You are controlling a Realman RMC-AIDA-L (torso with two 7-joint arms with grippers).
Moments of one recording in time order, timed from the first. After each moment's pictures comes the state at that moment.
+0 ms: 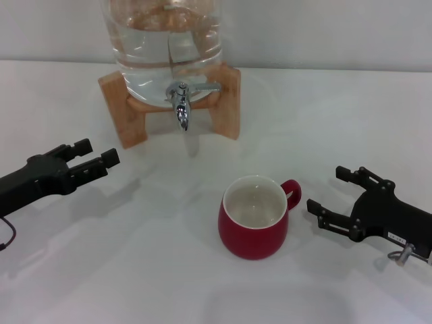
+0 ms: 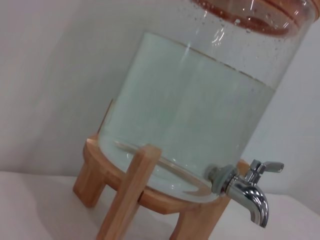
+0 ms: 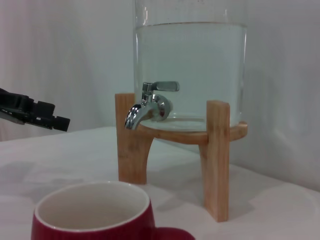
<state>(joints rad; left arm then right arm) -0.33 -2.07 0.57 0.62 -1.35 -1.47 1.67 0.23 2.01 1.44 0.58 -0.76 1.01 -2.42</state>
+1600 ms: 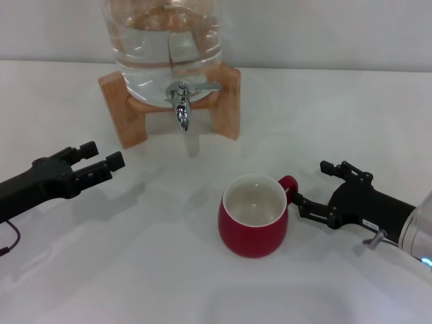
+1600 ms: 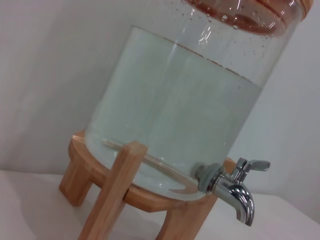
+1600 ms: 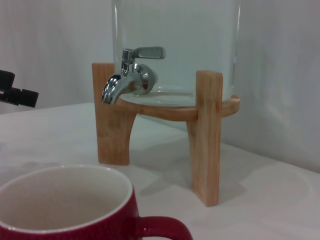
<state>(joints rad) -0.33 -2.08 0.57 0.61 -1.34 -1.49 1.67 0.31 2.02 1.25 0.59 -0.56 0.80 -2.45</state>
